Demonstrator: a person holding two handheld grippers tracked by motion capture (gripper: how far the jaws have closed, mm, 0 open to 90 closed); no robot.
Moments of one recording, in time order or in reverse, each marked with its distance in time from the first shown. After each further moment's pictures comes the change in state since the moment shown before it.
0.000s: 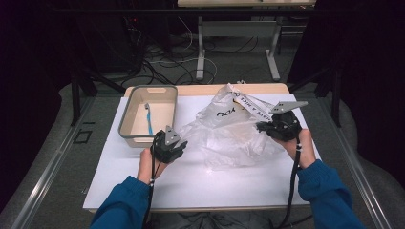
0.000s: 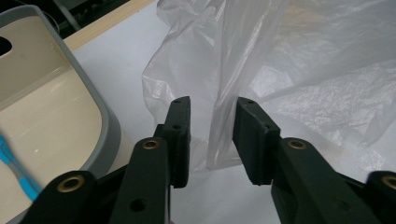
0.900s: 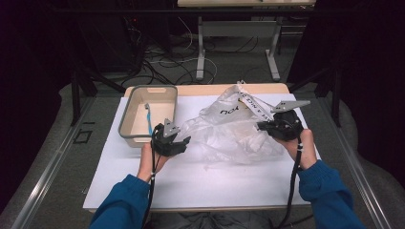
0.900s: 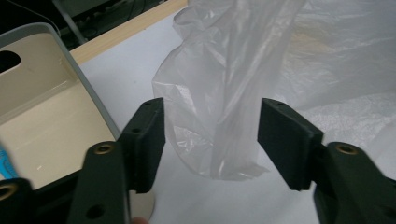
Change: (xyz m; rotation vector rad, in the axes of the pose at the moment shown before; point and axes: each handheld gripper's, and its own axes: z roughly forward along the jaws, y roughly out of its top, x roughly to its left) left arm 0.009 0.014 -0.001 -0.040 -0.007 -0.047; right arm 0.002 0.003 -0.006 0.001 -0.009 0.039
